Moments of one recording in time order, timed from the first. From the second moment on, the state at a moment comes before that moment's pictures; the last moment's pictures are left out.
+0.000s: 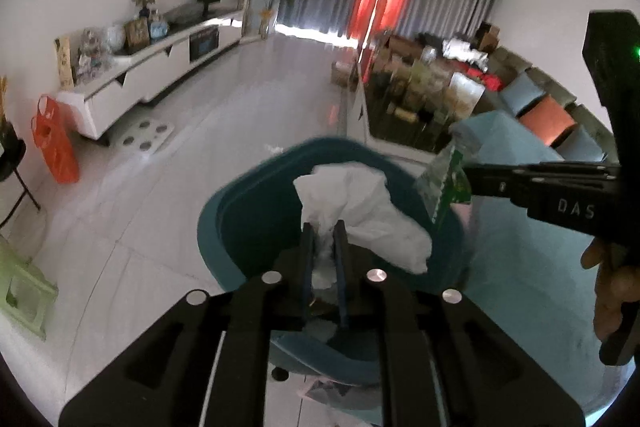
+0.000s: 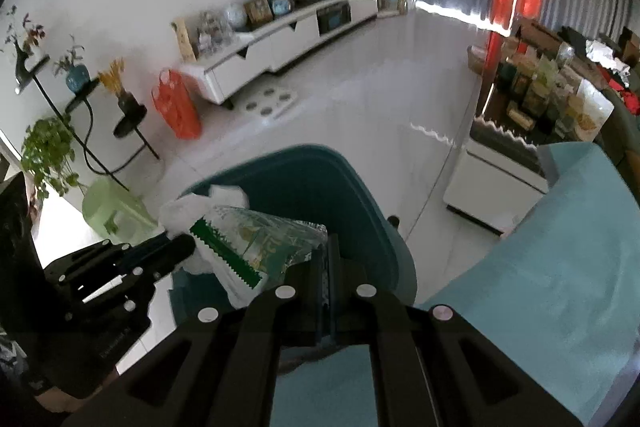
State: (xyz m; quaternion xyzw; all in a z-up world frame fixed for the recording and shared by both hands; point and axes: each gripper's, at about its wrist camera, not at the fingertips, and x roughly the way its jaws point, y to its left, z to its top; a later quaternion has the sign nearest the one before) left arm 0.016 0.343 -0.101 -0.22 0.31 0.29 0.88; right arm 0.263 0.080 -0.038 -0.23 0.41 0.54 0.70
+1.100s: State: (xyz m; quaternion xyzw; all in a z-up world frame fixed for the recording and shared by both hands) left arm 0.032 0.321 -0.079 -0.15 0.32 0.35 0.87; right arm 0.277 -0.007 0.010 -0.14 0.35 0.53 0.76
